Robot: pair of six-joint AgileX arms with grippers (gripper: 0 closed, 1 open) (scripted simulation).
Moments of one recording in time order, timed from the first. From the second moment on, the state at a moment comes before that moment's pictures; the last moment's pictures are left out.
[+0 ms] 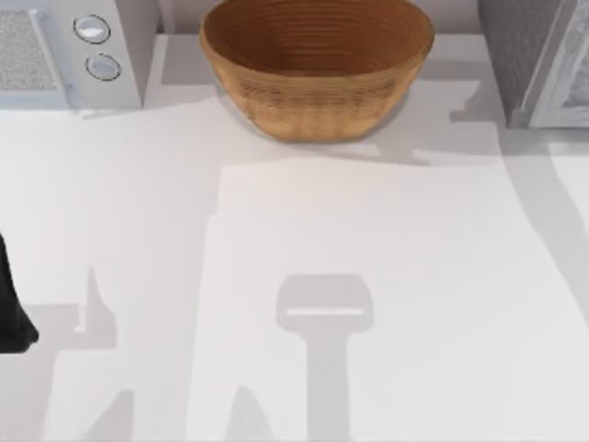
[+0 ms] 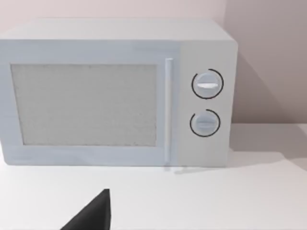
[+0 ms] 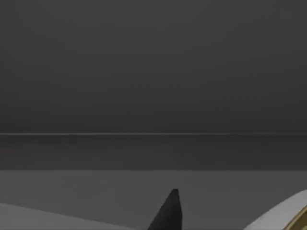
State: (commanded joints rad) left arm 0.00 0.00 0.00 0.00 0.00 0.00; right arm 0.18 1.33 1.74 -0.42 0.20 0.02
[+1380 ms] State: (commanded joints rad) left arm 0.00 0.00 0.00 0.00 0.00 0.00; right arm 0.10 2.09 2.77 -0.68 0.12 0.02
